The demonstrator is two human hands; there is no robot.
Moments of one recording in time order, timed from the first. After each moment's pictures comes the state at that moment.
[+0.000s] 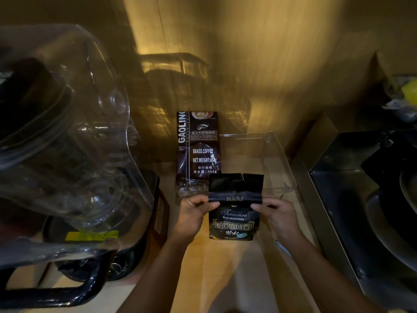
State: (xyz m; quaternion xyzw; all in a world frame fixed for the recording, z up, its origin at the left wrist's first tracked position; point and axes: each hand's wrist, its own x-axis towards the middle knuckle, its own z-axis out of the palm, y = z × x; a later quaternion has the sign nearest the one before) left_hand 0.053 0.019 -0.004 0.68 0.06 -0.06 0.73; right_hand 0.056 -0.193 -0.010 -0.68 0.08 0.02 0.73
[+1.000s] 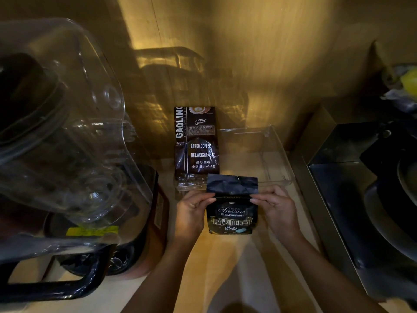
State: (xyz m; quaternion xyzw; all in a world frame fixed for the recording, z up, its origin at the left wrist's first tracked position) left_hand 0.036 0.011 0.012 0.79 0.04 0.09 0.60; right_hand 0.038 -0.182 0.014 -0.80 0.01 -0.09 0.60
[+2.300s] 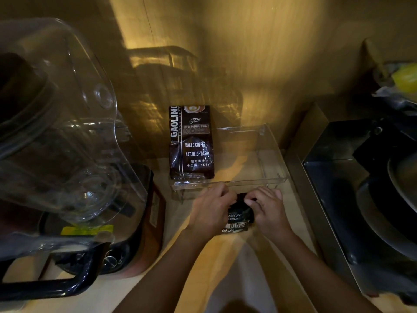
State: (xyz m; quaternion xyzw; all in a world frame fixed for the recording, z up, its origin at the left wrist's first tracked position) left_hand 0.038 -0.027 0.032 0.96 -0.20 0.10 0.18; right_hand 0.036 -0.184 0.013 -0.90 -0.11 -0.12 0.40
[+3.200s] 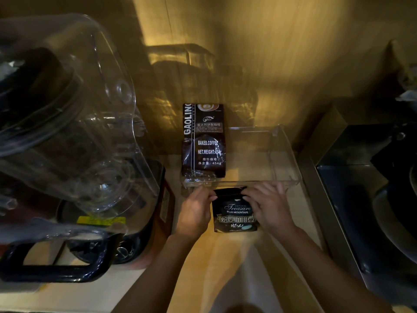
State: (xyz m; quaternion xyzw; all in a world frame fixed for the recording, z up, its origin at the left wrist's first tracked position) left_hand 0.027 0.016 0.022 0.93 -0.09 0.12 0.34; right_hand 0.049 -0.170 0.019 -0.92 -0.22 -0.18 0.26
